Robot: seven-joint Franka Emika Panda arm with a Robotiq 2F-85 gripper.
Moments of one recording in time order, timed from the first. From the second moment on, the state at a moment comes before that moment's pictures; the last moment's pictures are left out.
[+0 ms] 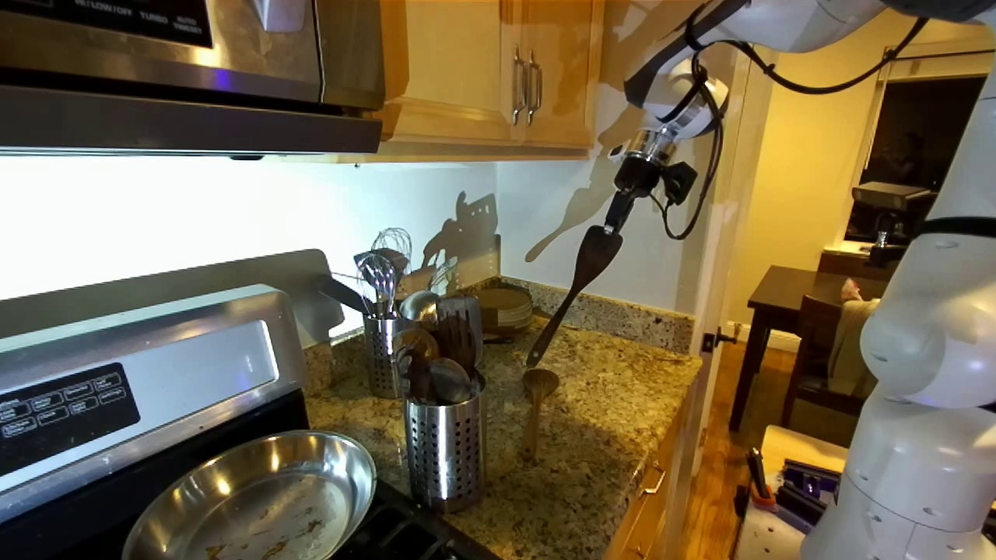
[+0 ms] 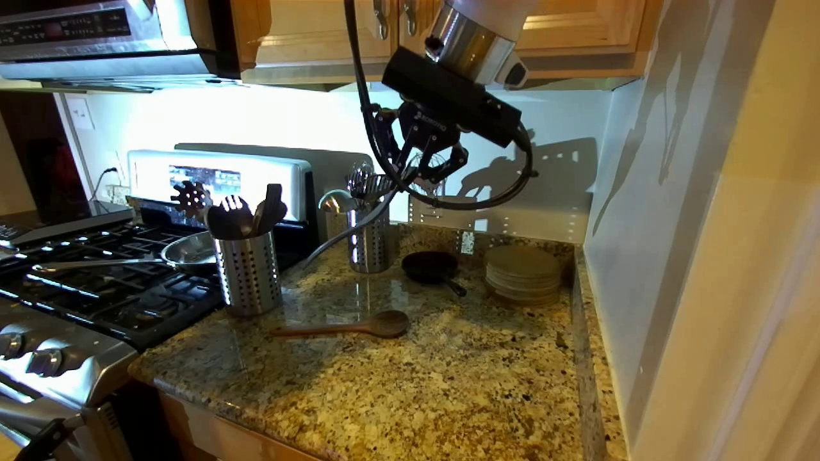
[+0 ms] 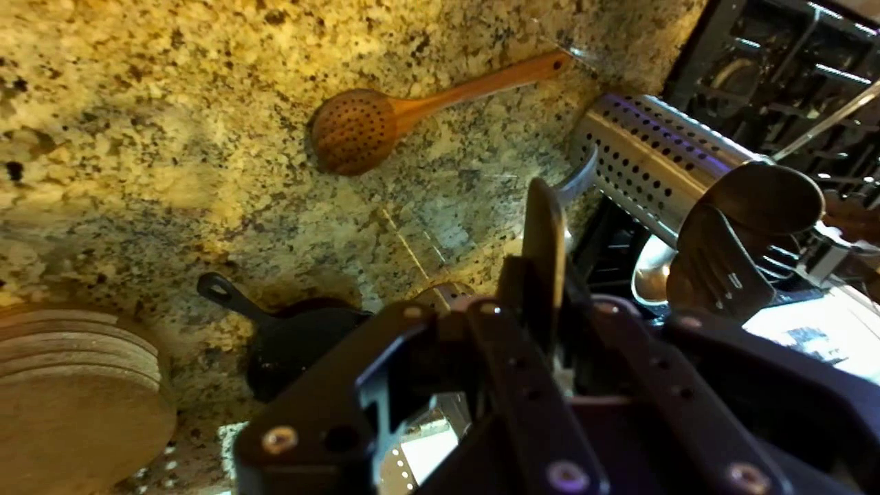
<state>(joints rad) -0.40 -0.05 -0.29 -2.04 0.52 1.78 -1.12</state>
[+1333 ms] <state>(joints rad) -0.23 -0.42 -0.22 -2.32 0.14 2.16 -1.06</state>
